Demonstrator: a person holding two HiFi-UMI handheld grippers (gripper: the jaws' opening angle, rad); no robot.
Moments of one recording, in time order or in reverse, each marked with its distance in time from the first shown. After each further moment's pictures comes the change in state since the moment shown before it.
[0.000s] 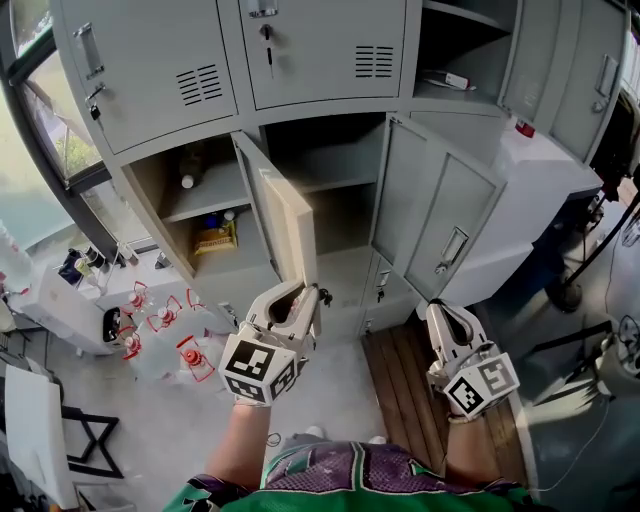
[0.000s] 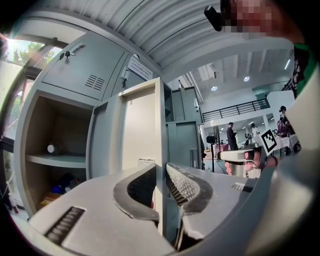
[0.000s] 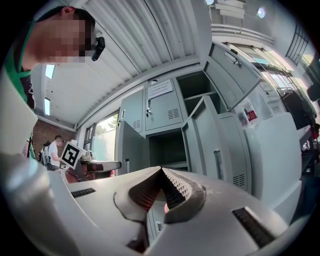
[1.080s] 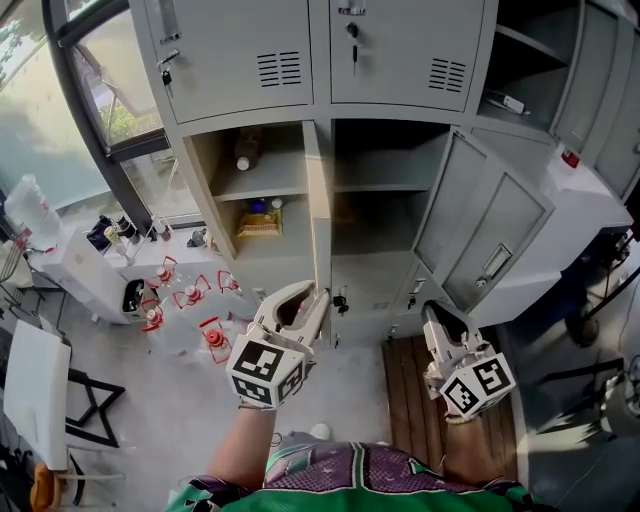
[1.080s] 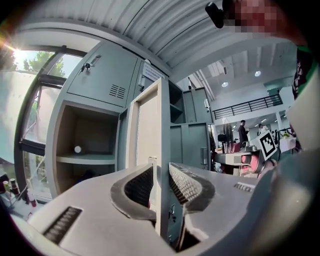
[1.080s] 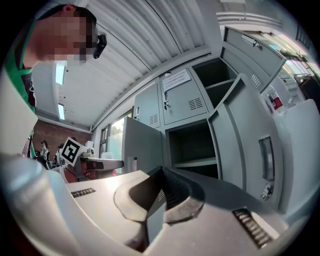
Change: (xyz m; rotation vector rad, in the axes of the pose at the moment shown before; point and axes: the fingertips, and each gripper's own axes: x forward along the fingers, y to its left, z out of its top) left arm -0.065 0.040 0.001 -0.023 0.026 0.137; right arm 0.055 0.071 -0.013 -0.004 0.029 0.183
